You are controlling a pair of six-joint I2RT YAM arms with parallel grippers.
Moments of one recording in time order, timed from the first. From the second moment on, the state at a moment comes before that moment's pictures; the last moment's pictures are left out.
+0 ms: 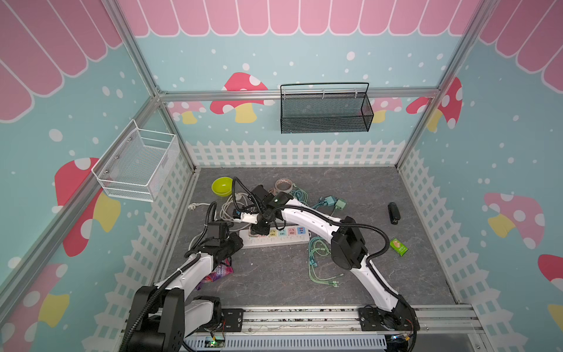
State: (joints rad) left arm -0.06 1.17 0.43 -0.18 0.18 -0.70; right arm 0.94 2.41 2.26 -0.93 -0.26 -0.55
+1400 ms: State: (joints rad) left arm -0.05 1.17 0.40 -0.11 0.21 -0.69; right arm 0.97 2.49 2.36 -0.97 -0.15 -0.63
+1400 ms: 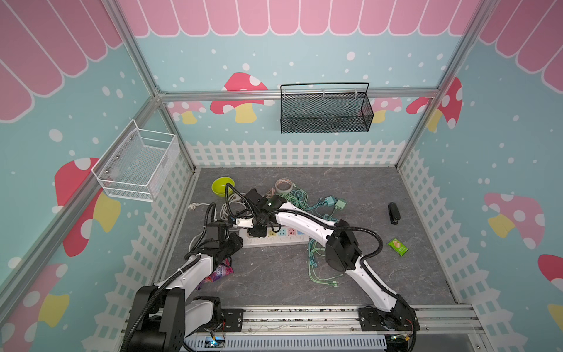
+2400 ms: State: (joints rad) left arm -0.05 1.00 0.36 -0.15 0.24 -0.71; right arm 0.95 2.51 2.37 -0.95 -0.24 -0.58
